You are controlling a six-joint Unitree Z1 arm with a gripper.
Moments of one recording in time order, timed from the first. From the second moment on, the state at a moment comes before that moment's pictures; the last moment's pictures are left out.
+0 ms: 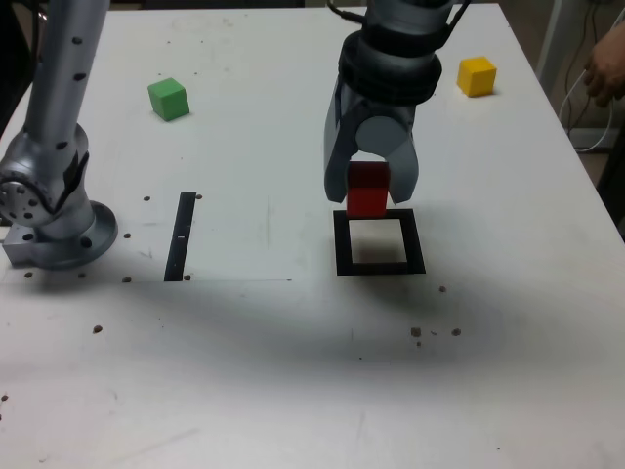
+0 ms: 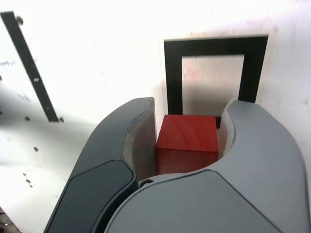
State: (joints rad) arm -0.08 2.06 -1.72 1.44 0.05 -0.06
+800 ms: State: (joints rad) arm 0.00 2.14 -1.64 1.28 -0.04 0.02
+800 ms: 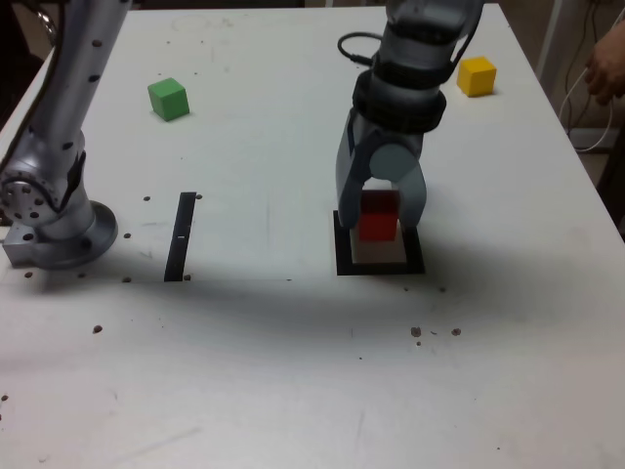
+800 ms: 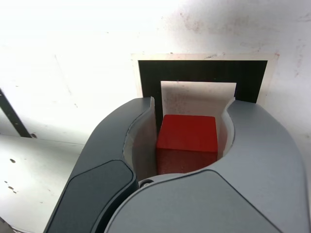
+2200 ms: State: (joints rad) arm 0.11 2.11 -1.85 1.46 0.11 0.12
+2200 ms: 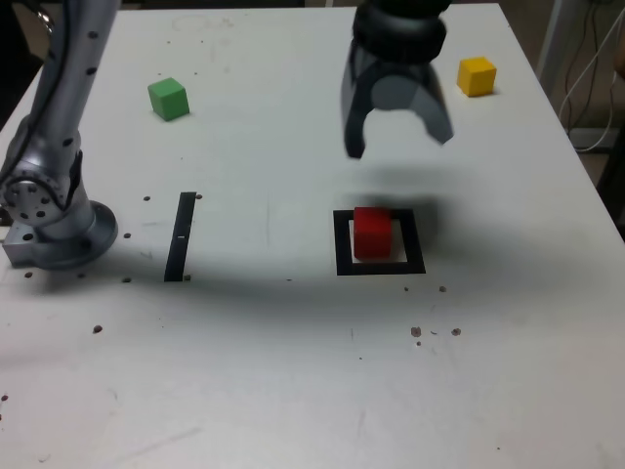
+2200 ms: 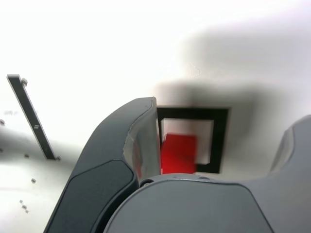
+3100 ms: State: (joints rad) arm 0.39 2.50 -2.61 1.60 0.07 0.30
